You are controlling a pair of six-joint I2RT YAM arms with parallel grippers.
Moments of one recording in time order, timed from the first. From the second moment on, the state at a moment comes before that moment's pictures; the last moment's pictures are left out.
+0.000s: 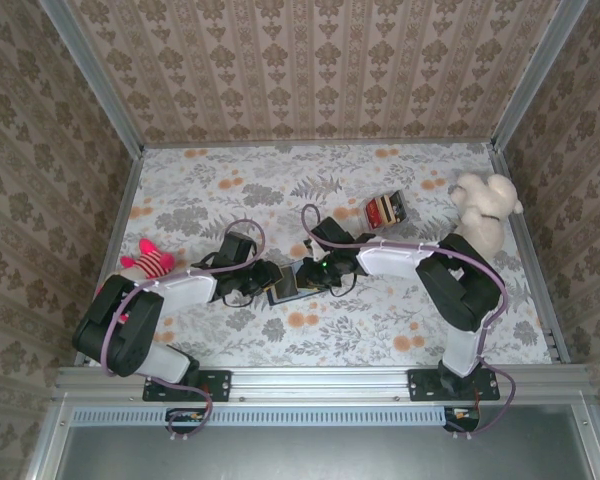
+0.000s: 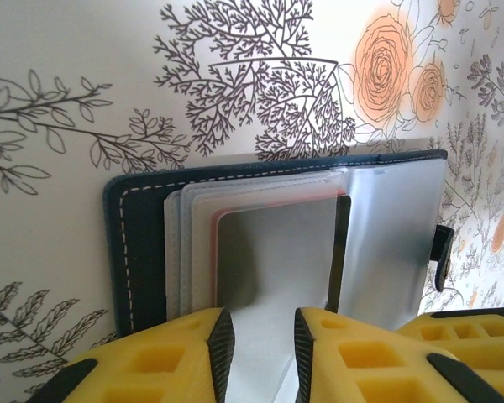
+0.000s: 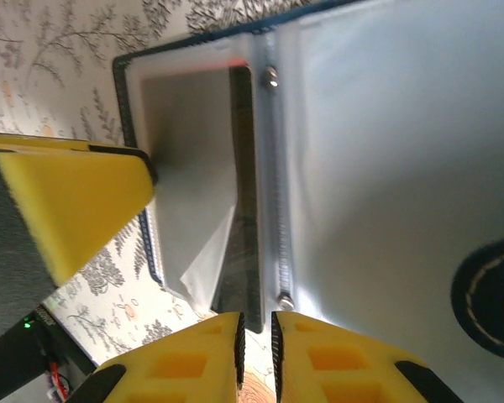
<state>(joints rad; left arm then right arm) -0.54 1.45 0.55 -0.04 0.36 -0.96 0.71 1.84 1.07 -0.27 -0.46 0.73</state>
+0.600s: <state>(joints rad) -0.54 1.45 0.54 -0.03 0.36 -0.96 0.70 1.91 1.10 -0.24 -0.53 0.73</state>
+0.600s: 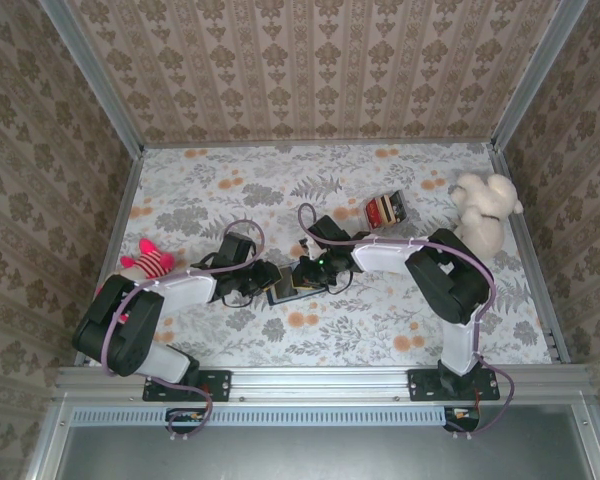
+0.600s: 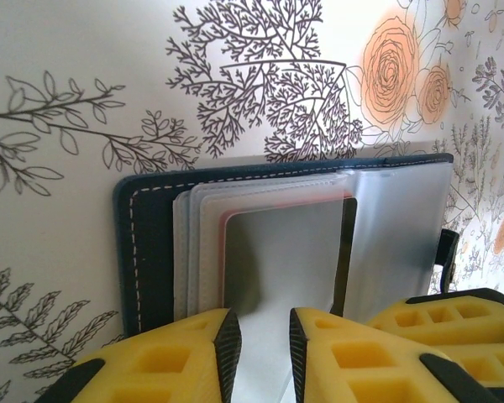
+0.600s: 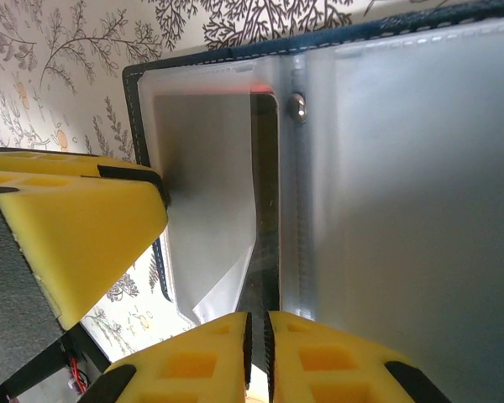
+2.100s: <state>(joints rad) -0.53 1.47 0.54 0.01 0.36 -0.96 0.68 1.95 1.10 -0.18 -0.58 0.78</state>
